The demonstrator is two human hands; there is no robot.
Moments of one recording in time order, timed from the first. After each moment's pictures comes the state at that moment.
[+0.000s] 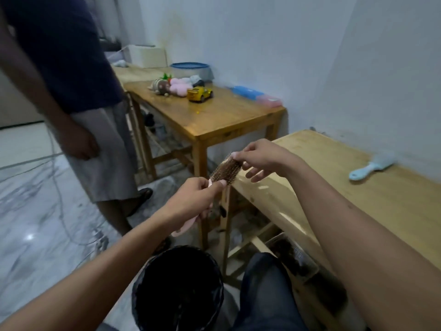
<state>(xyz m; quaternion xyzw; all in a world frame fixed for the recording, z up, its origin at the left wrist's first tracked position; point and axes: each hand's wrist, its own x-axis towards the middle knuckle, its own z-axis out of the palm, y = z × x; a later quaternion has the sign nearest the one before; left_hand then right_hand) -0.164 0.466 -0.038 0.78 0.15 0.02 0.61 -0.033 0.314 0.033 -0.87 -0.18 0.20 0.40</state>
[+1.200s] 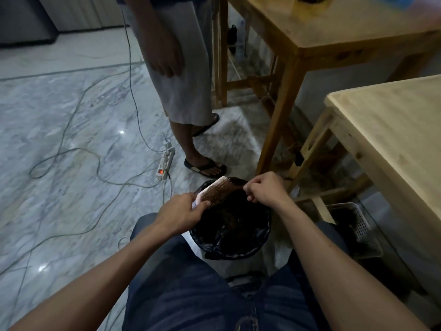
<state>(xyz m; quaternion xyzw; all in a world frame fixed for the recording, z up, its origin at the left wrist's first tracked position) -0.319 0.550 -0.222 0.90 0.36 -0.03 0.25 -0.120 0.418 -0.218 -0.87 -0.18 0.31 0.33</state>
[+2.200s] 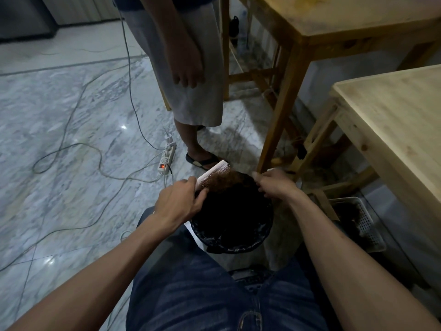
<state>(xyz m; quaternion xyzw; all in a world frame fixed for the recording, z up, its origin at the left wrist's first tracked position) -0.314 0.552 -0.223 0.94 0.32 0.03 0.08 -0.096 0.413 -0.235 -0.85 -0.15 0.39 0.33</state>
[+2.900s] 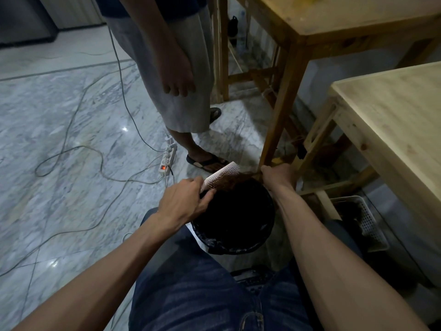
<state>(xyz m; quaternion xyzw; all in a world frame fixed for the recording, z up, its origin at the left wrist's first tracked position) -0.304 0.550 -0.216 0.95 0.29 0.05 0.09 -0.089 0.431 -0.247 -0.86 0.01 0.28 0.42</state>
